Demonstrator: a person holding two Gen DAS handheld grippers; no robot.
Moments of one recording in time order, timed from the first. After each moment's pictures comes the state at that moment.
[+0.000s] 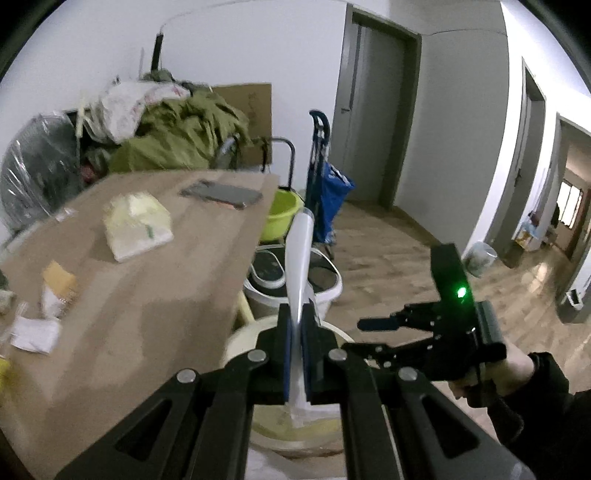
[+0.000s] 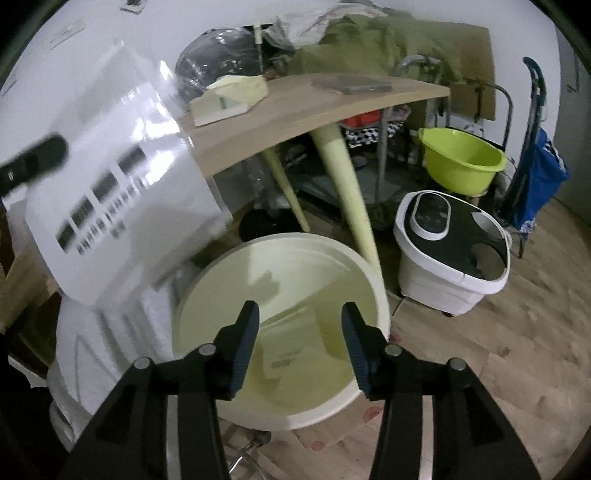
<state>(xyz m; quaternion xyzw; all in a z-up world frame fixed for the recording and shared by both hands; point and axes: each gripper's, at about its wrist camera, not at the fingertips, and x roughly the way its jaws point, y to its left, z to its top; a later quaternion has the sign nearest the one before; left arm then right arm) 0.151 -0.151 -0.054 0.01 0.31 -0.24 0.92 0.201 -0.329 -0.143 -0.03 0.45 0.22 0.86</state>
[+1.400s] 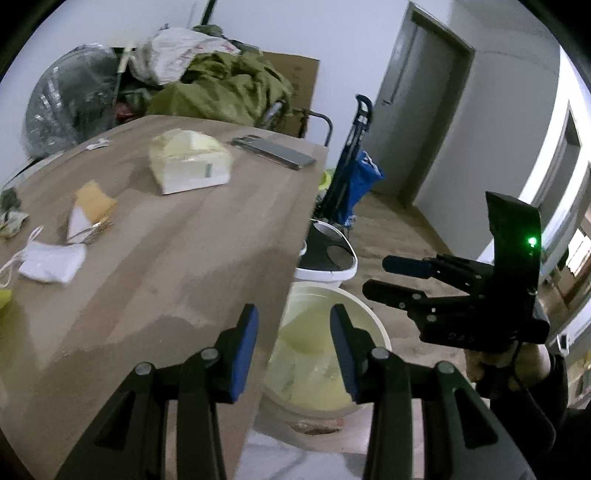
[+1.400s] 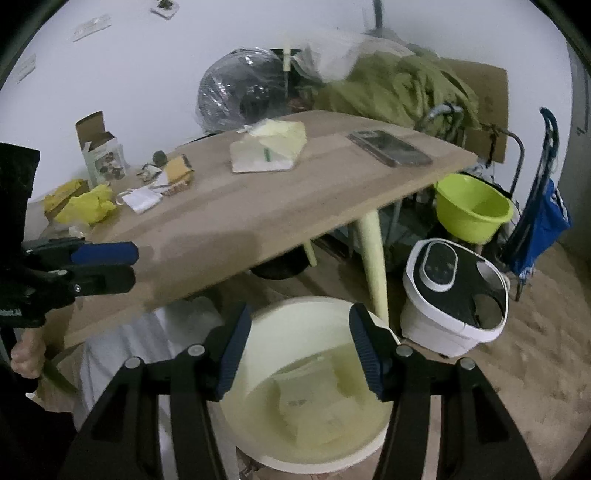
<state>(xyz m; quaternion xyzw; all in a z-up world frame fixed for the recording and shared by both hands) 0.160 -0.077 -0.074 -0.07 0.37 -0.18 0.91 0.212 -0.265 -0.083 -0.07 0.40 0.25 0.88</state>
